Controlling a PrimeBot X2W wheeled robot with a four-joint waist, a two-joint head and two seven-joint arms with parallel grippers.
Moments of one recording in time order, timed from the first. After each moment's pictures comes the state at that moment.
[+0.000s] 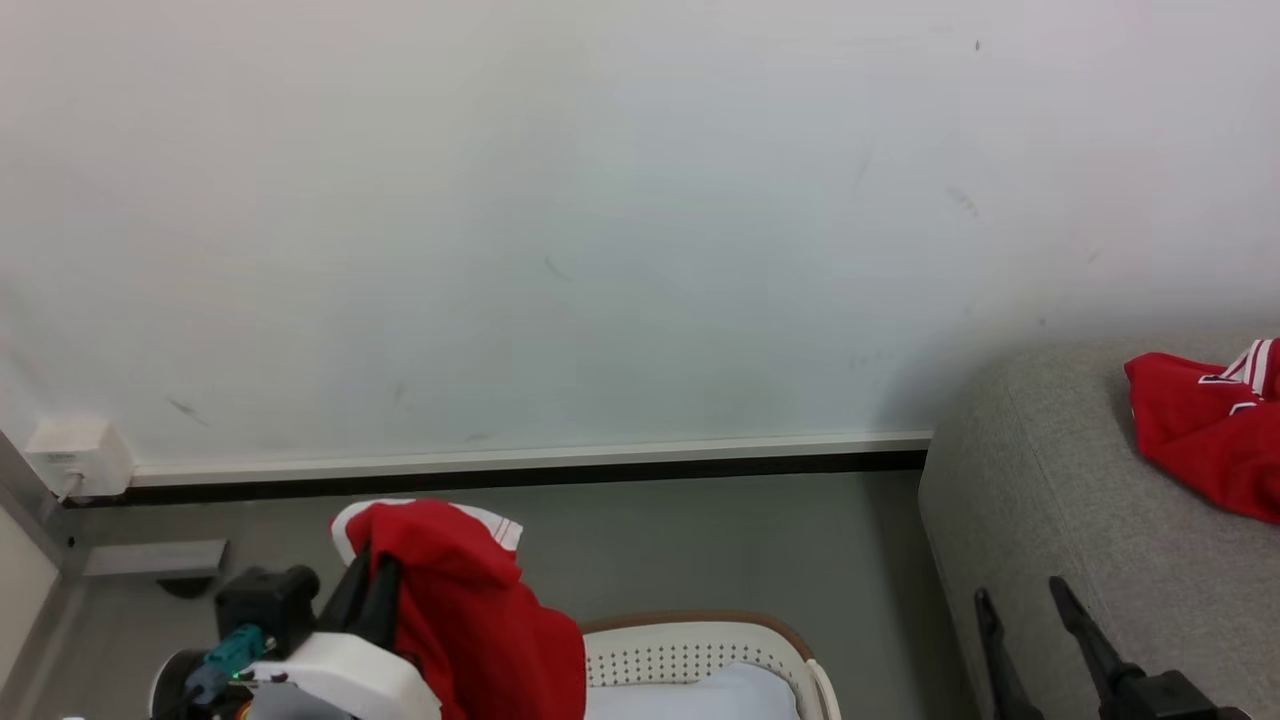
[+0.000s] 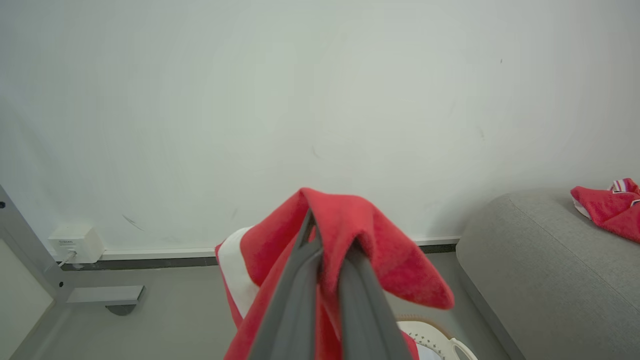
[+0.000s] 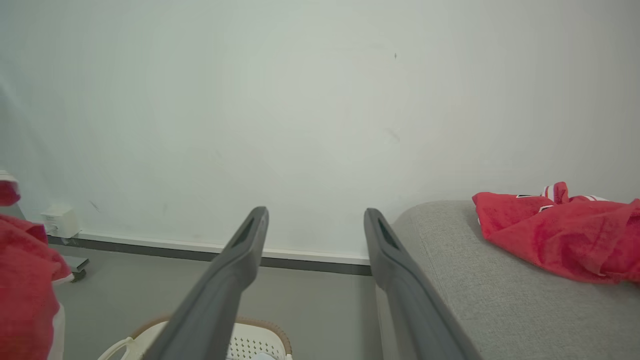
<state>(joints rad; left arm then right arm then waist) -0.09 0.23 -0.22 0.08 -0.32 0.10 -0.03 -0.02 -0.05 0.06 0.29 0.14 0.13 -0.26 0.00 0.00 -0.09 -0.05</state>
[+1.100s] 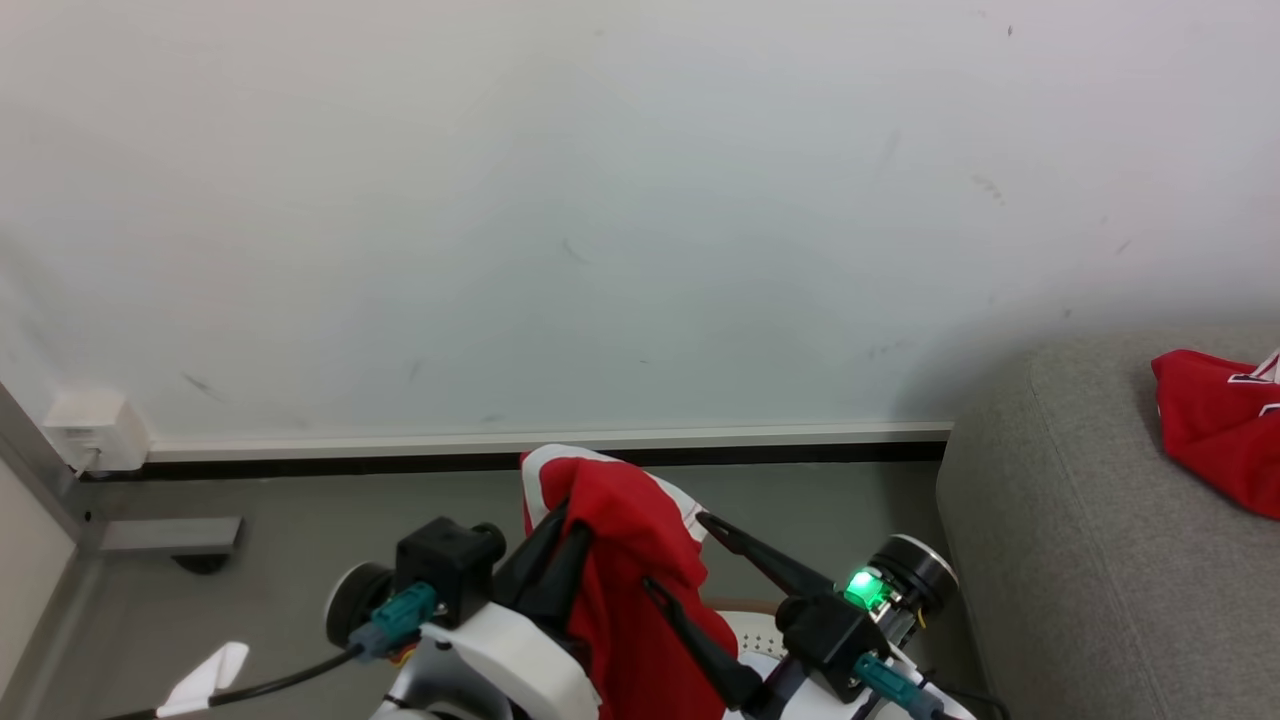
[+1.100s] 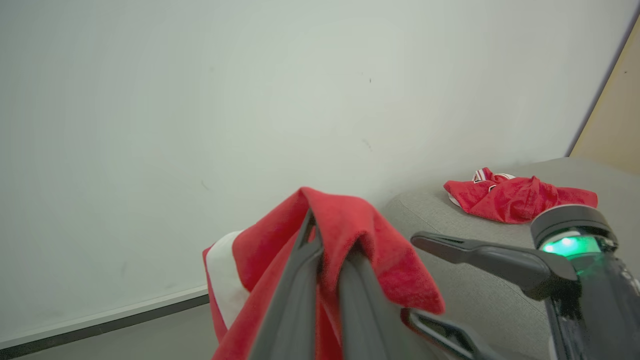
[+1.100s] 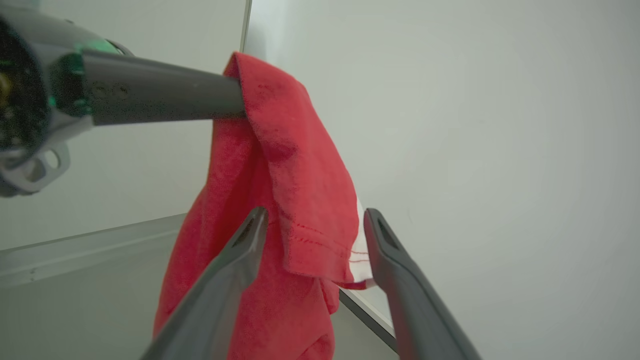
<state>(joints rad) -0.20 0.17 -0.43 -0.04 -0.30 0.03 0.05 -0.42 -0.06 0.74 0.43 0.19 0.13 -0.26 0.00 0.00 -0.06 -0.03</state>
